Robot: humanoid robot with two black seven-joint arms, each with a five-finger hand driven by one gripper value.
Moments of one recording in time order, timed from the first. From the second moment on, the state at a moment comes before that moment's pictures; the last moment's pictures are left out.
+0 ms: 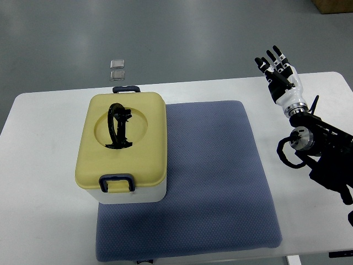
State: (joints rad) left arm -0.01 0.00 -0.02 -0.15 0.01 -0.01 0.07; right arm 0.80 -0.18 0.53 0.51 0.15 0.17 0.59
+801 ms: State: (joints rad) left arm -0.01 0.00 -0.02 -0.15 0.01 -0.01 0.07; right arm 1.25 -0.21 0.49 0.61 -0.84 0.27 0.59
